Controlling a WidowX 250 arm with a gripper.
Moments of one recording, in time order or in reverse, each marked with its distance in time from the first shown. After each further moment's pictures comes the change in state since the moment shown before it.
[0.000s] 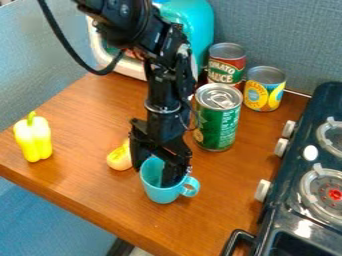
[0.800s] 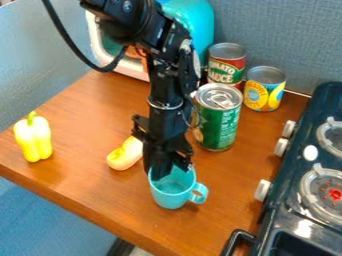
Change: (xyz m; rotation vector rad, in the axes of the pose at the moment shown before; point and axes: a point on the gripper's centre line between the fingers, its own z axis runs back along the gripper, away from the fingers) arm 0.002 0.000 0.005 -0.007 0.005 -0.023
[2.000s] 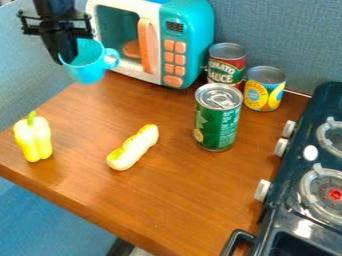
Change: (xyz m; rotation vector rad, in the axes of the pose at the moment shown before) arm -0.023 0.174 0.102 -0.017 -0.240 0.545
